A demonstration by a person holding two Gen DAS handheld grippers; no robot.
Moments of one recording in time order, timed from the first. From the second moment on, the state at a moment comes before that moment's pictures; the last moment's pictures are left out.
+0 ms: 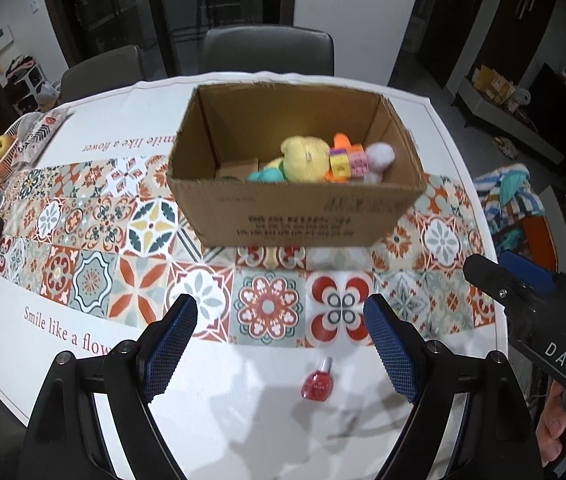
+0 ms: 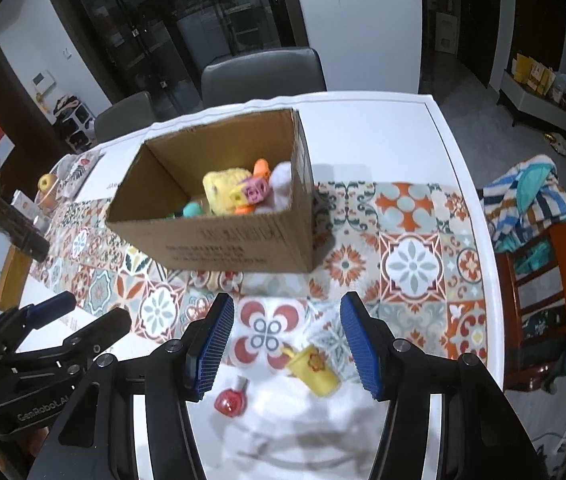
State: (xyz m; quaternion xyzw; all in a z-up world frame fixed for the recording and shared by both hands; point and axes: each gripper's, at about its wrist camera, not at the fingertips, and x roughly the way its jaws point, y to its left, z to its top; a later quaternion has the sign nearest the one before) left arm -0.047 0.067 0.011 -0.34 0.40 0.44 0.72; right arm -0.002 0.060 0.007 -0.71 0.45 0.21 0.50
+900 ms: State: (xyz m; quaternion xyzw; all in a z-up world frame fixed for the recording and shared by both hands) left arm -0.036 0.026 -0.072 -0.34 0.52 0.35 0.71; right arm 0.028 -0.013 0.001 -0.71 0.45 0.17 0.51
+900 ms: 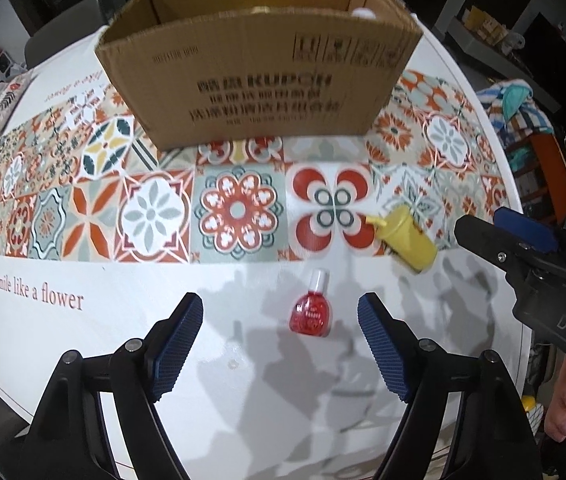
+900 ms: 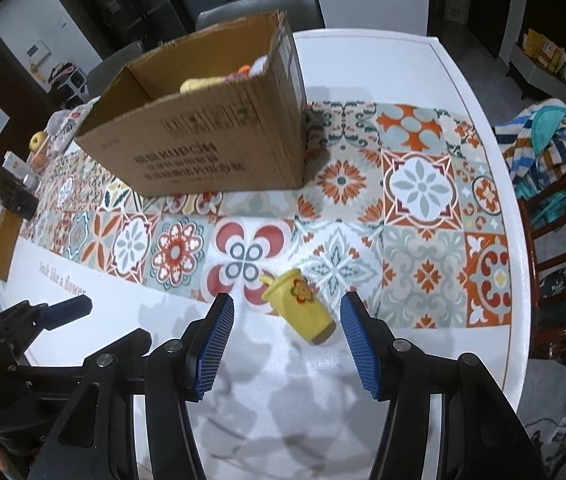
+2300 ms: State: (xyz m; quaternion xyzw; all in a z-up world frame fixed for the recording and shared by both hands) left arm -0.019 0.022 -0.160 -0.38 0.58 0.30 0.66; right arm 0.076 -0.059 -0.061 -0.77 0.42 0.13 0.47
